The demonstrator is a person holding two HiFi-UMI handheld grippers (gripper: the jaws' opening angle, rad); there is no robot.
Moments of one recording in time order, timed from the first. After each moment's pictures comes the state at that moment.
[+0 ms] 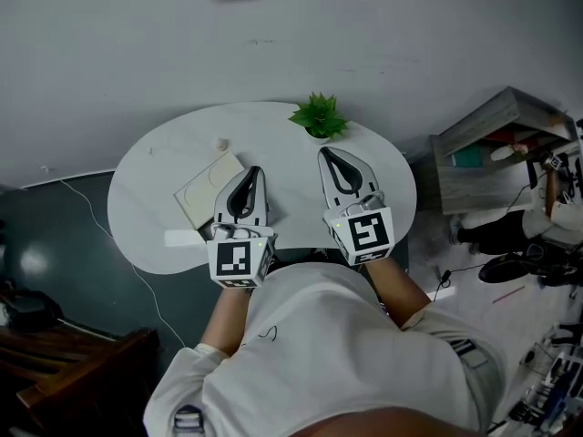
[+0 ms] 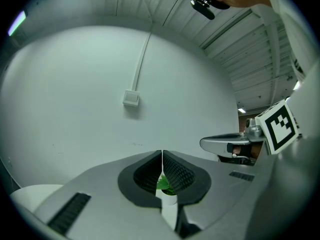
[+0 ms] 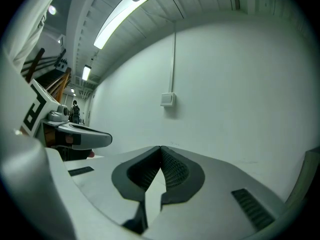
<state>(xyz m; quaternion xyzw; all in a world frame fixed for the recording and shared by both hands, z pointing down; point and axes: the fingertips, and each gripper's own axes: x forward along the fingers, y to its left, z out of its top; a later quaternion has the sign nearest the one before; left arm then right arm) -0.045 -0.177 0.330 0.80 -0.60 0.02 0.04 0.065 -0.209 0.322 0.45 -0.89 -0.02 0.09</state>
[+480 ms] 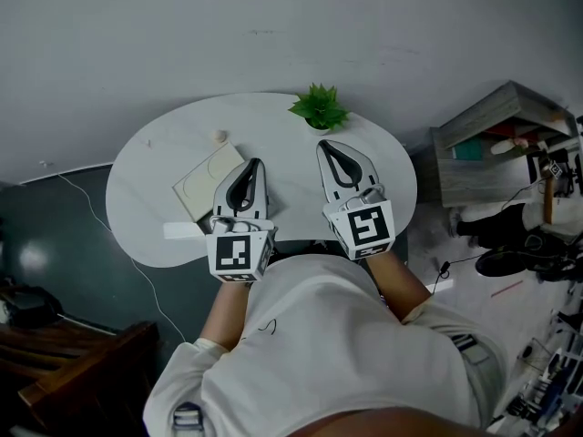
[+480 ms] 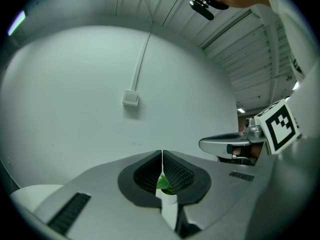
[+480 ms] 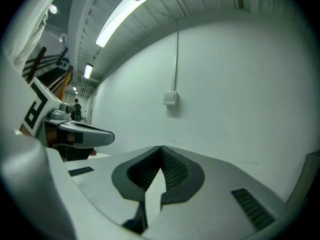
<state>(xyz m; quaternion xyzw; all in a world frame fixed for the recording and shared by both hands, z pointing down) -0.046 -0.176 0.330 0.80 -0.59 0.02 0.05 0.059 -0.207 0.321 0.44 -0.89 -0.02 0.10</state>
